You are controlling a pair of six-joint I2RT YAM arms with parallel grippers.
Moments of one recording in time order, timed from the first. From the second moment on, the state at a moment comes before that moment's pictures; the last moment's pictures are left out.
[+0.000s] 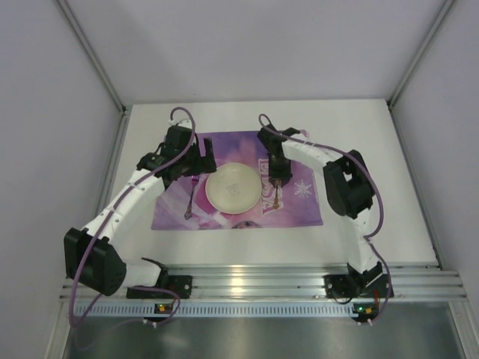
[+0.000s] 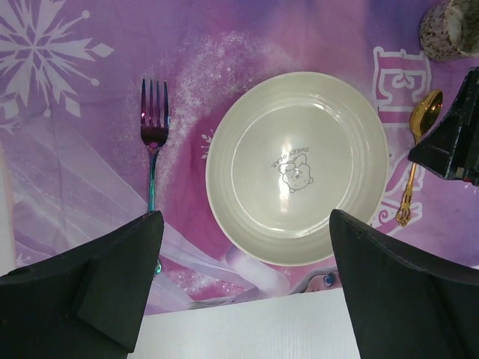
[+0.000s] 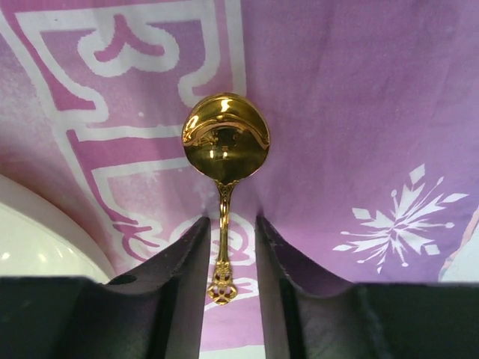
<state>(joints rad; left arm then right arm) -0.39 1.32 1.16 -0.60 -0.09 -0.44 0.59 2.15 1.70 -0.96 0.15 0.61</state>
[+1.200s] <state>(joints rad) -0.39 1.14 1.00 -0.59 -0.24 -0.47 0.80 0.72 0.88 -0.58 0.33 0.61</state>
